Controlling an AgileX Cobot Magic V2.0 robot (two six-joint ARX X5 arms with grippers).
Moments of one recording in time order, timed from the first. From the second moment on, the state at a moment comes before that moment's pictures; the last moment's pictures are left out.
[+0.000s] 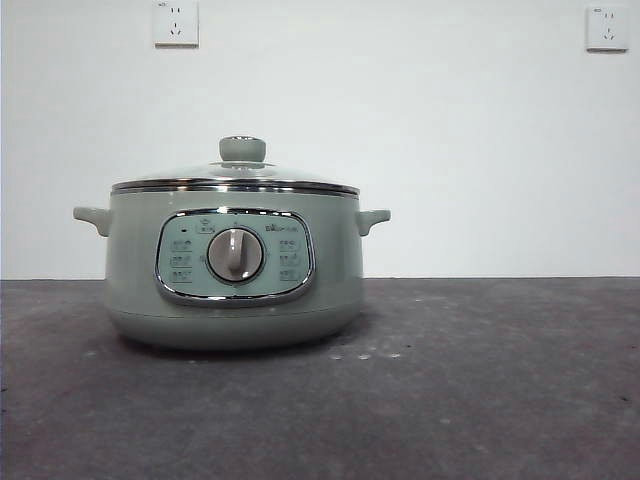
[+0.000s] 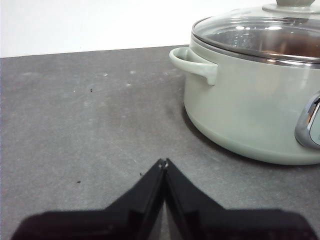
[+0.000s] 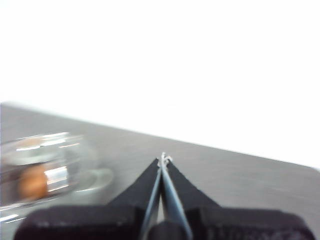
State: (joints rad) left arm 0.01 0.04 0.02 -0.17 0.13 0.02; right arm 0.14 0.45 0.94 -0.51 -0.10 -0.13
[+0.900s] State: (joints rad) left arm 0.01 0.06 0.02 -0.17 0.13 0.02; right arm 0.05 0.01 0.02 -0.19 -0.06 -0.11
